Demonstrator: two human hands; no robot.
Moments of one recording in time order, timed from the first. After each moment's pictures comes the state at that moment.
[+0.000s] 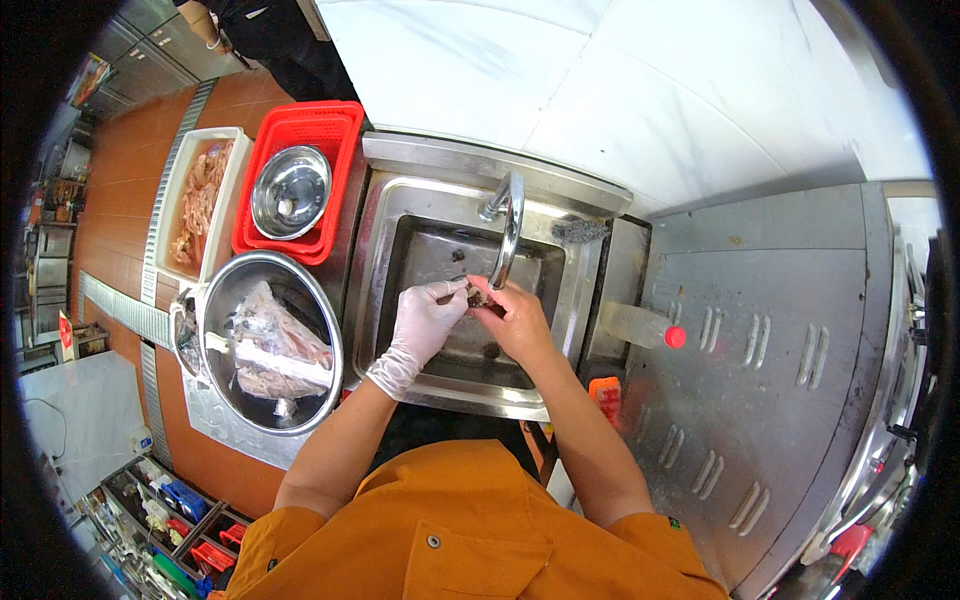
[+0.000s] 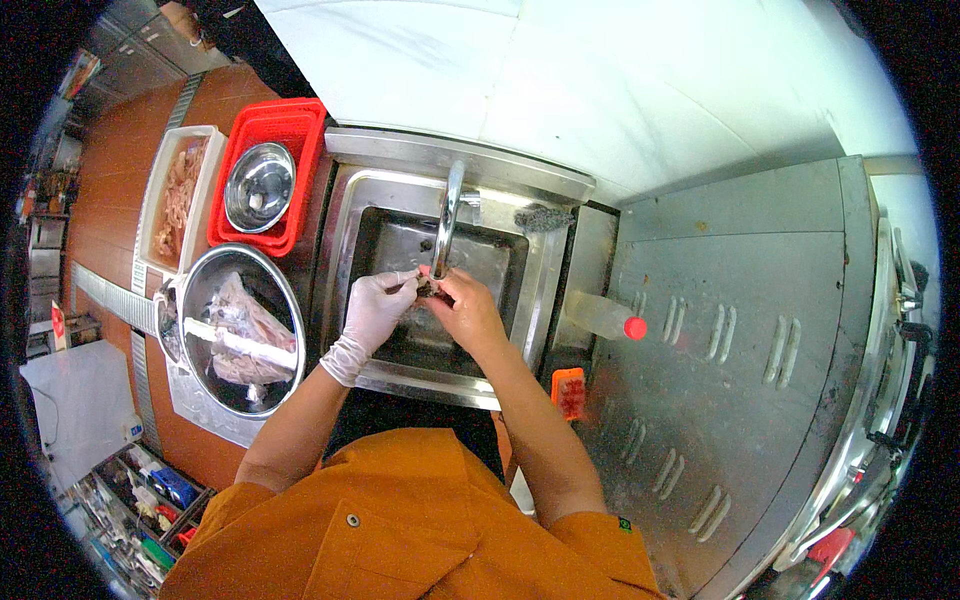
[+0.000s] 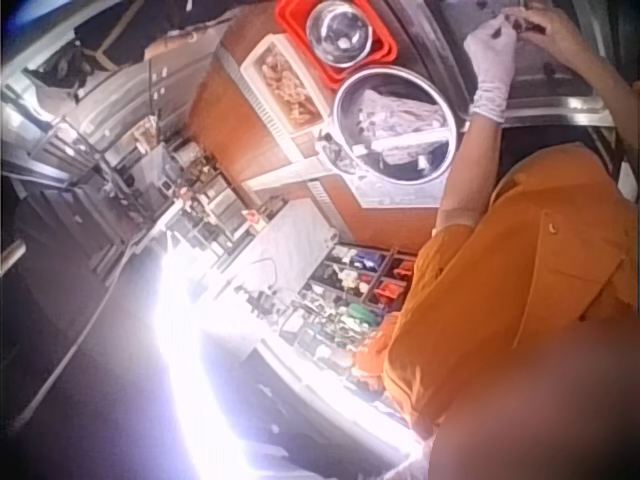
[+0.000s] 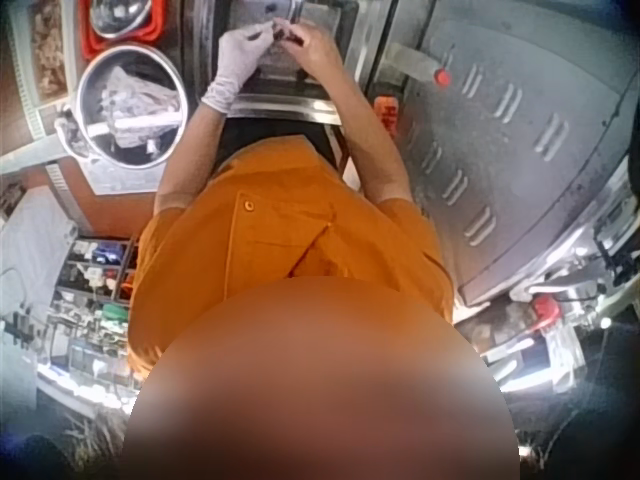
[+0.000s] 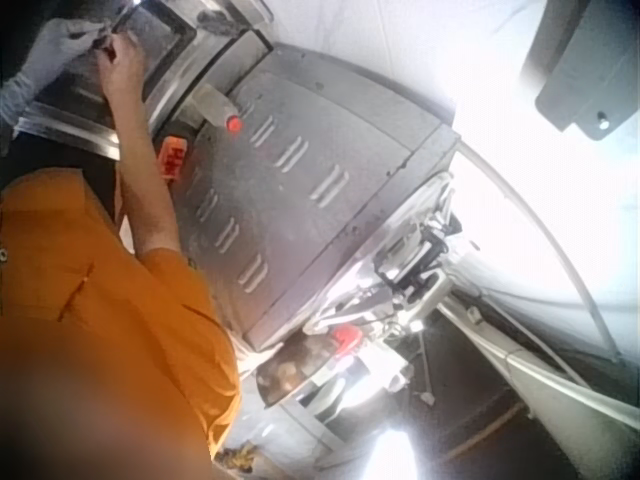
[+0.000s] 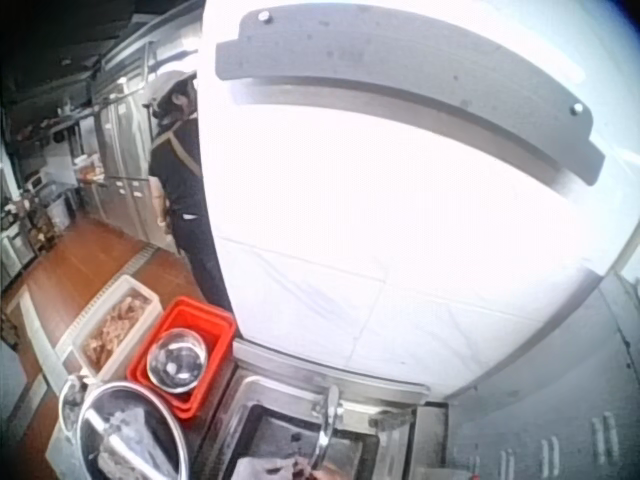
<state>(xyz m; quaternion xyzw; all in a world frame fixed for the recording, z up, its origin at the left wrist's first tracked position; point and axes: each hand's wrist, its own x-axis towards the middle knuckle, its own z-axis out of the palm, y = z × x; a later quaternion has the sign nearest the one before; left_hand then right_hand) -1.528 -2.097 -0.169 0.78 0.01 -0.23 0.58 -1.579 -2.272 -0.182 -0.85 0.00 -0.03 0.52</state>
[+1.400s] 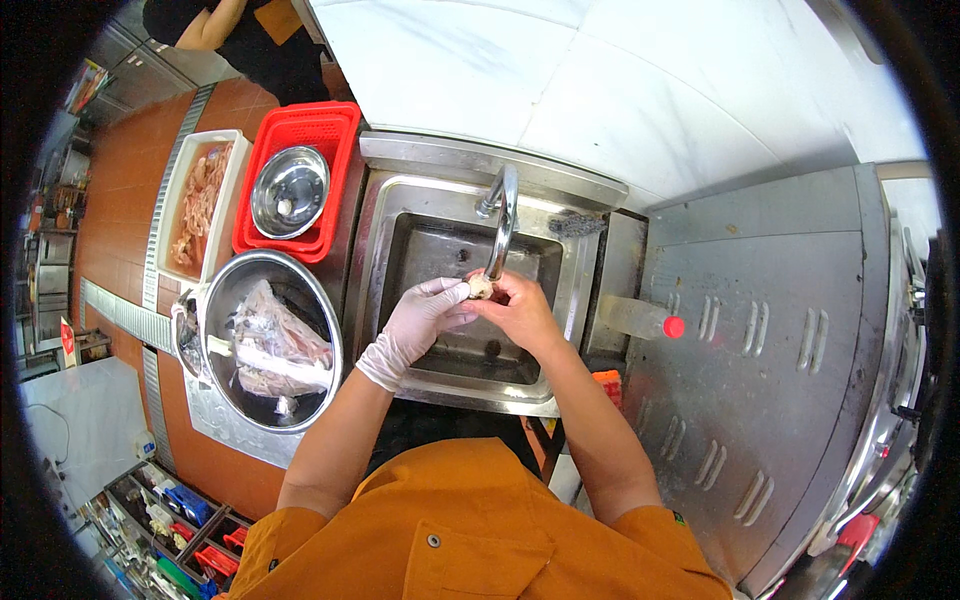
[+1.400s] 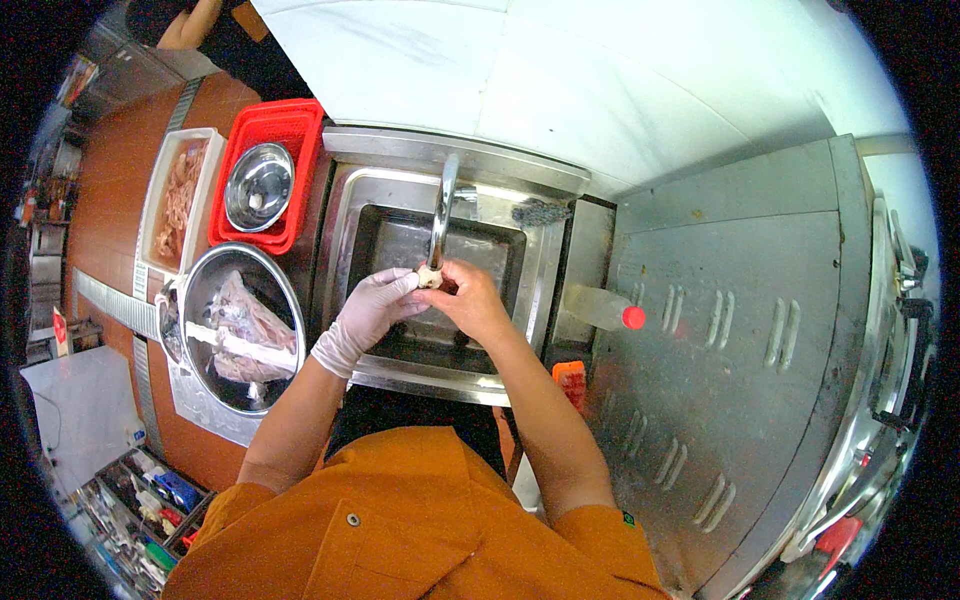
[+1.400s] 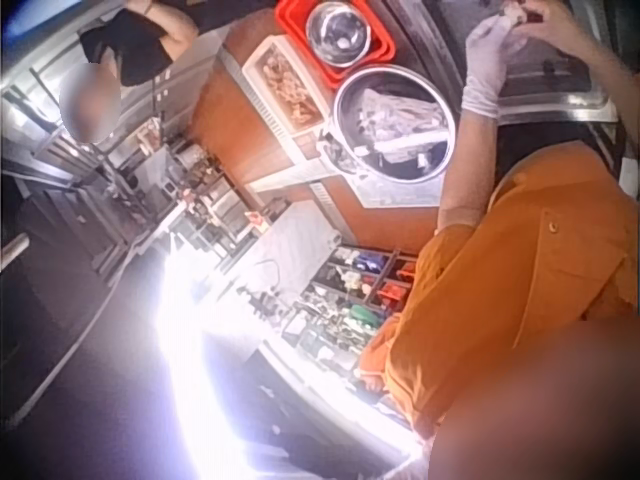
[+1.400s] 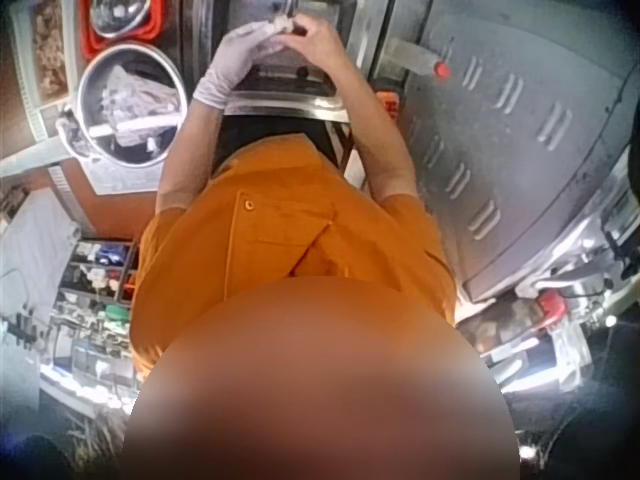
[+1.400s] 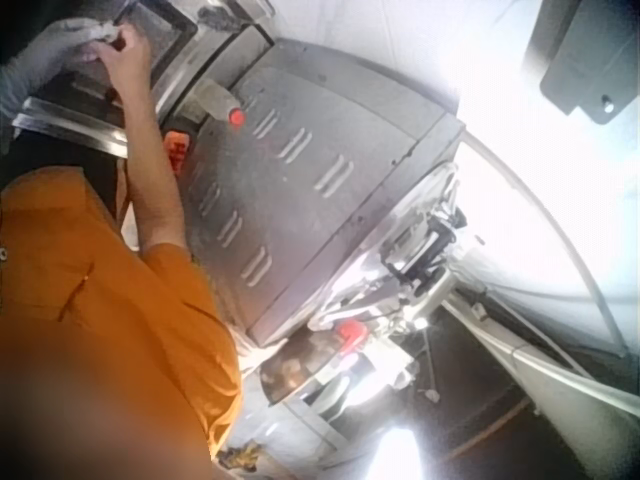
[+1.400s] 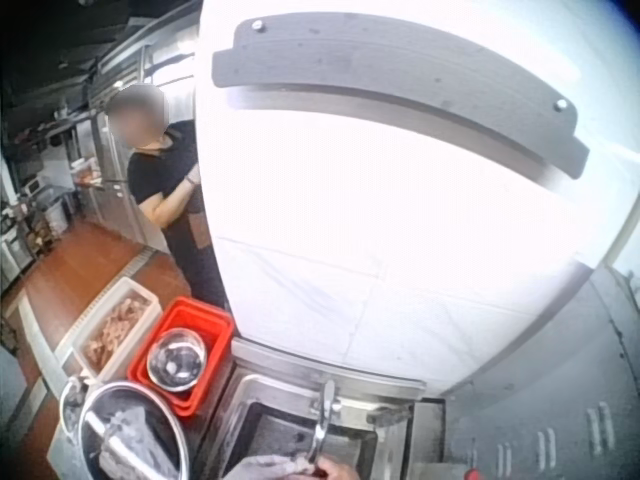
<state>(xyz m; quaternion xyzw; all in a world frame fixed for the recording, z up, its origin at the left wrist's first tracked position) -1.530 -2.088 -0.162 0.46 0.15 -0.44 0.76 -1.580 -2.284 -0.171 -0.78 0.06 0.11 0.61</state>
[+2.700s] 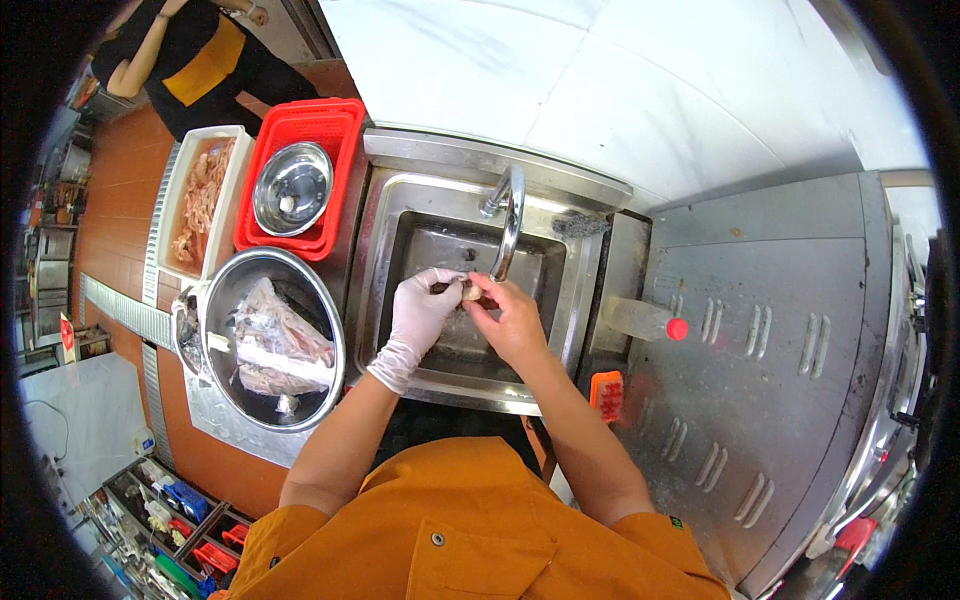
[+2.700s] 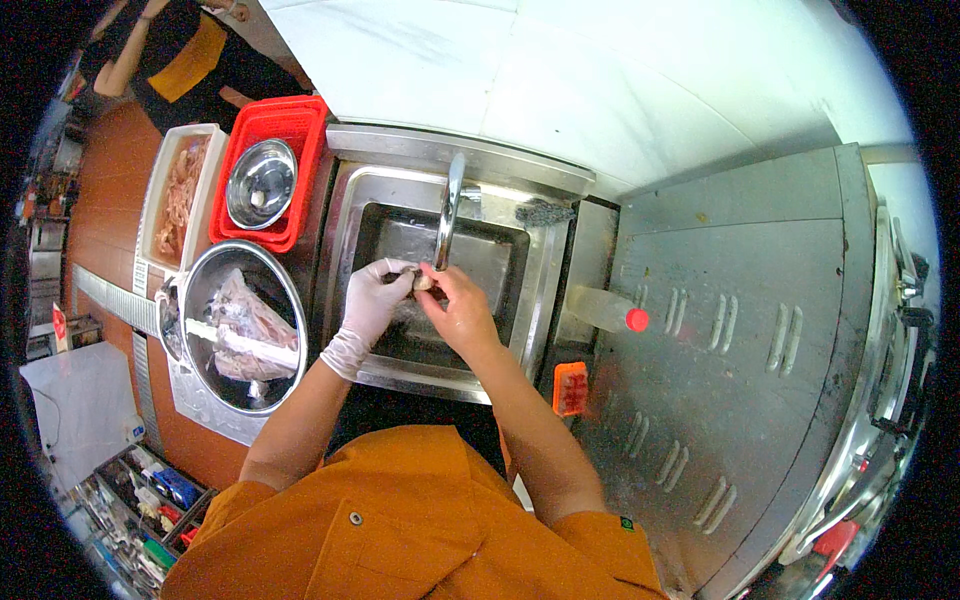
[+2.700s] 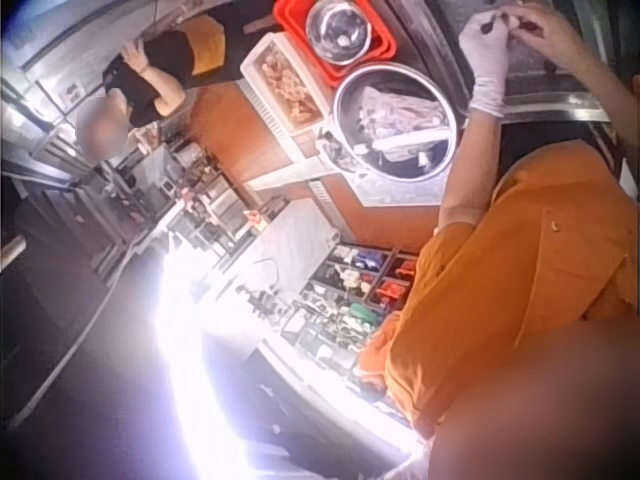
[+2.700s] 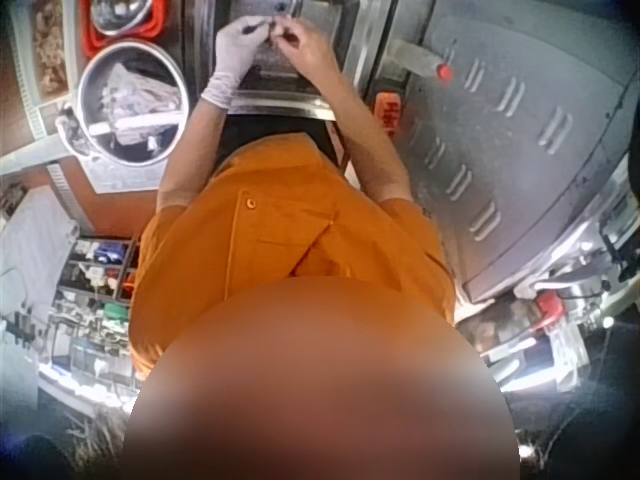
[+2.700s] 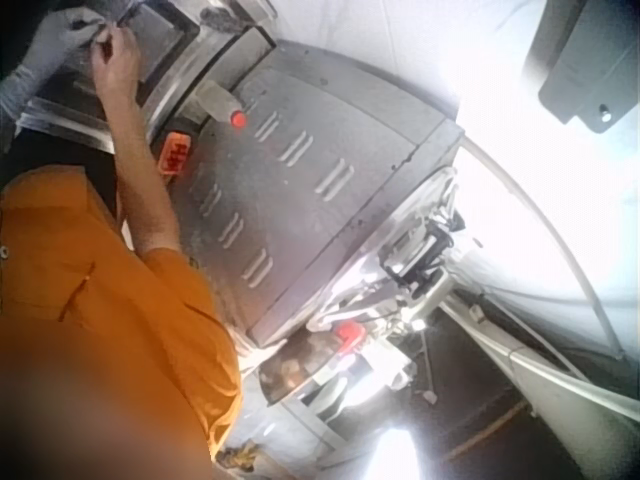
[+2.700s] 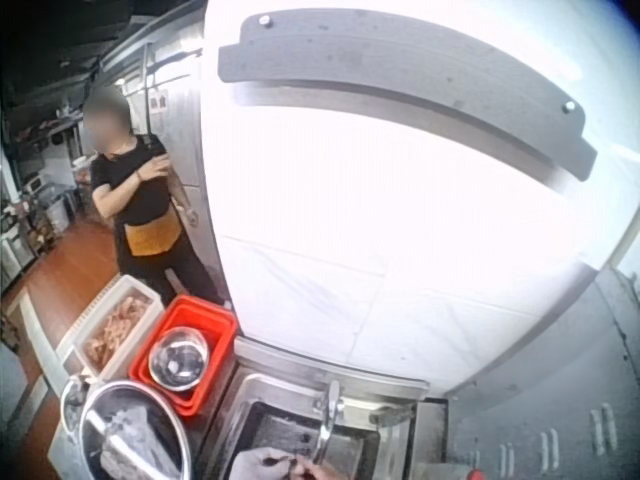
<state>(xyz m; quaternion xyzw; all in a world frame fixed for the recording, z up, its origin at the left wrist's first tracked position) -1.530 -2.088 -0.177 0.73 0.04 -0.23 0.65 -1.593 -2.251 -0.182 -0.83 0.03 -0.07 0.55</state>
